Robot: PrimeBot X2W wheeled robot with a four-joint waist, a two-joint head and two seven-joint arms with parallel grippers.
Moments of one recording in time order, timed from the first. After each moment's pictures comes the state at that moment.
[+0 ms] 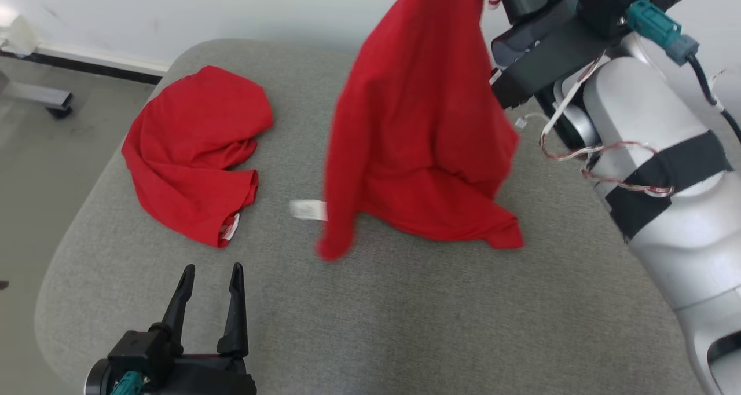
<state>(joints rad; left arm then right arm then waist) -0.10 0.05 -0.07 0.16 -0.20 -0.04 -0.26 -1.16 -0.25 0.60 0.62 0.36 0.13 -0.26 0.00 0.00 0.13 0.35</state>
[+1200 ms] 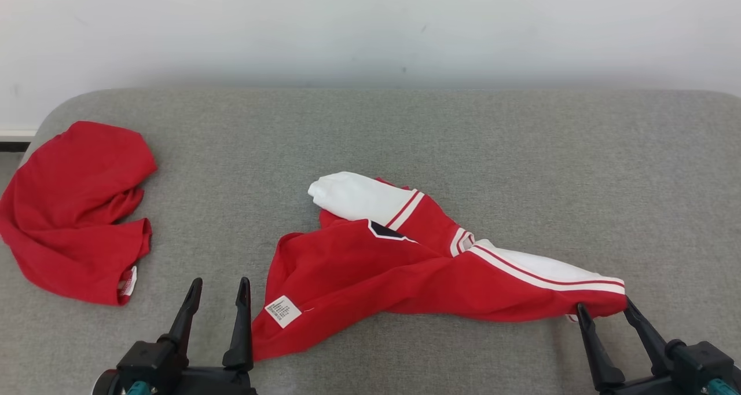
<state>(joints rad) -0.07 0.05 -0.08 0.17 -0.19 -0.05 -0.26 0.00 -0.33 0.17 0.24 0.34 0.13 -0.26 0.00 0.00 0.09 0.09</state>
